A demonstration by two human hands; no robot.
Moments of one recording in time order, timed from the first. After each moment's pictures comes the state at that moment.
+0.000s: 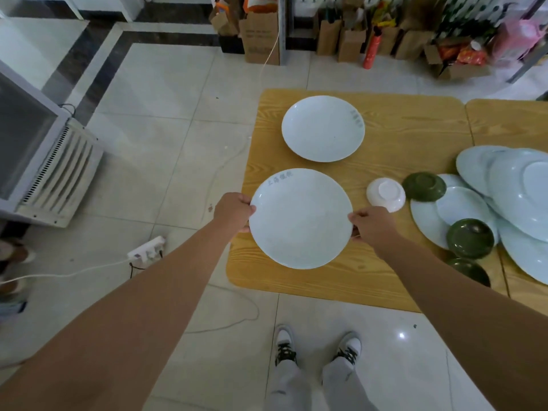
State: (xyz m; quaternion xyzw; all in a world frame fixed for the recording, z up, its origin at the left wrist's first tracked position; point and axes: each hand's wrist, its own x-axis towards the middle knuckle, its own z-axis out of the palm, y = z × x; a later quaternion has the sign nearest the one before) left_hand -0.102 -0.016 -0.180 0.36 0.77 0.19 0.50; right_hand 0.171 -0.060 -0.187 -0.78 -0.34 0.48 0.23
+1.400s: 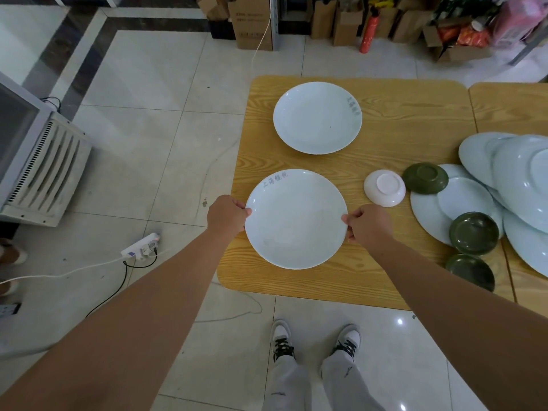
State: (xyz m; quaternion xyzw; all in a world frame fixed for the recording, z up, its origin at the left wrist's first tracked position) left_hand -0.101 -0.009 -0.225 0.45 0.80 0.12 0.39; right_hand 0.175 -0.053 -0.221 -0.82 -0.34 0.43 0.17
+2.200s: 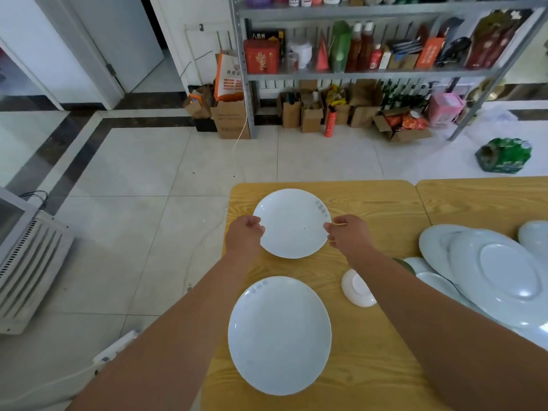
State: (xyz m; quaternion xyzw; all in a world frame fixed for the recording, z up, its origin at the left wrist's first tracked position) left_hand -0.006 0.156 -0.154 0.45 0.73 0.27 0.44; right_hand 0.202 0.125 -0.141 -0.78 -0.28 0.47 0.32
